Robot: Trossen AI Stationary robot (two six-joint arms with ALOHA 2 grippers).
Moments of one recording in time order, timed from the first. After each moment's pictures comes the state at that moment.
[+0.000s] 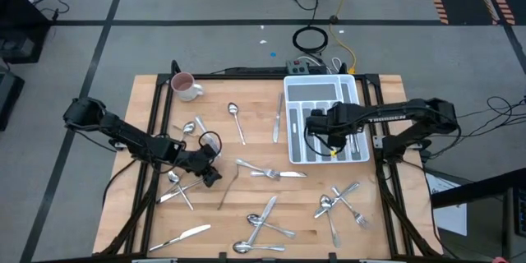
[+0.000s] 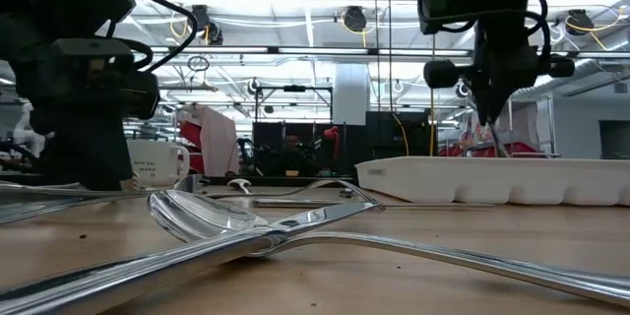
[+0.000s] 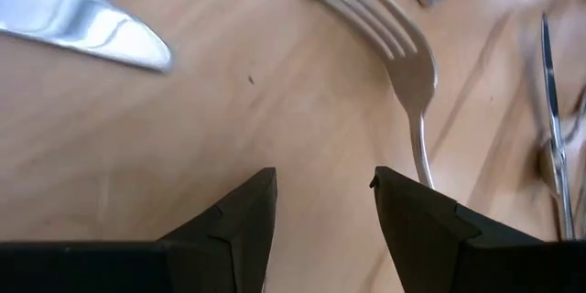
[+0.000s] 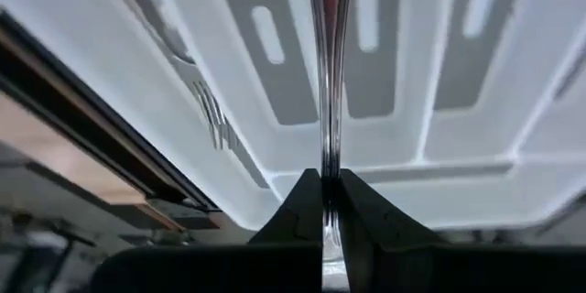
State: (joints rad) left arm -0.30 1.23 0.30 0.07 -0.04 -1.09; right arm -0.10 1.47 1.02 -1.20 0.57 -1.49
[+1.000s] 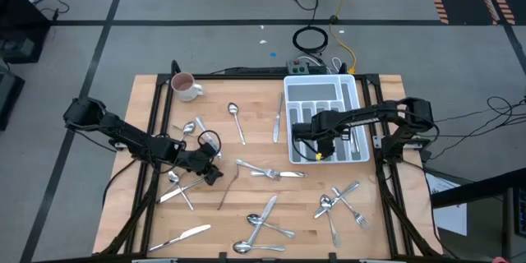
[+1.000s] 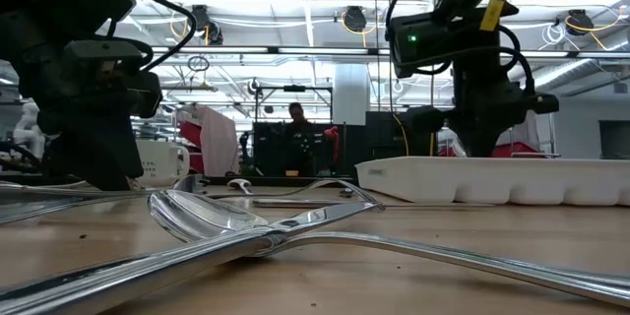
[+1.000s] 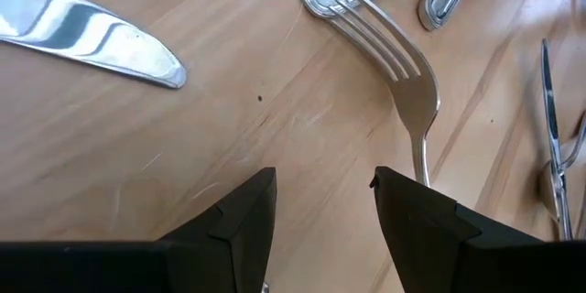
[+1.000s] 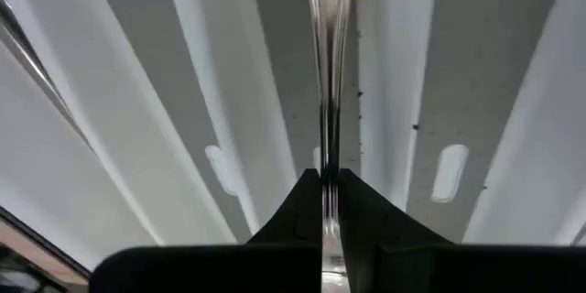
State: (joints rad) left arm -0.30 1.23 0.30 0.07 -0.08 -1.12; right arm -0.10 1.69 1.02 -1.03 0.36 -1.51
